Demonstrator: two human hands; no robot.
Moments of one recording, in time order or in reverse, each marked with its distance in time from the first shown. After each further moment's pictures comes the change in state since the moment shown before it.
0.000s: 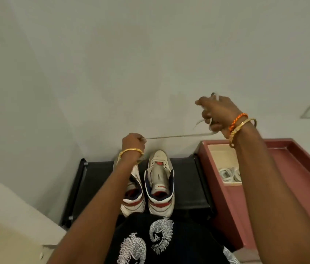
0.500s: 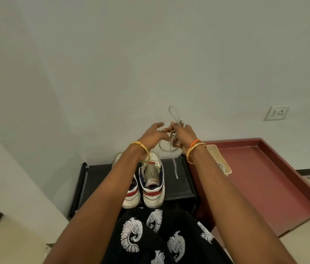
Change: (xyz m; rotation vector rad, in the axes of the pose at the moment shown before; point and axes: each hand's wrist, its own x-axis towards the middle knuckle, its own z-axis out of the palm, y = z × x) left_hand -0.106 0.100 -0.035 -0.403 -0.485 0.043; right_hand -0.056 0.031 0.032 0.286 -0.016 0.014
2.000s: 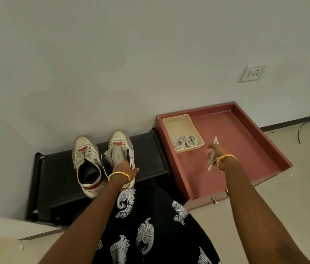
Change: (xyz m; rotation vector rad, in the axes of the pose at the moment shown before) left_hand 0.055 -0.174 0.067 0.821 -0.005 -0.376; right_hand 0.036 0.154 -0.235 -0.028 0.510 0.675
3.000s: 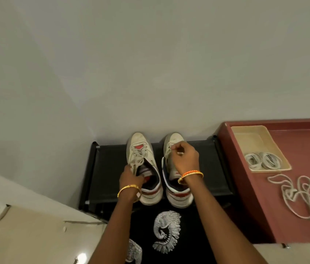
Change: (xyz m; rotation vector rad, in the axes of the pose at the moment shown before) left_hand 0.034 -0.155 -0.047 -0.581 0.324 -0.246; right_hand -0.105 0.045 0.303 -0.318 -0.189 -0.821
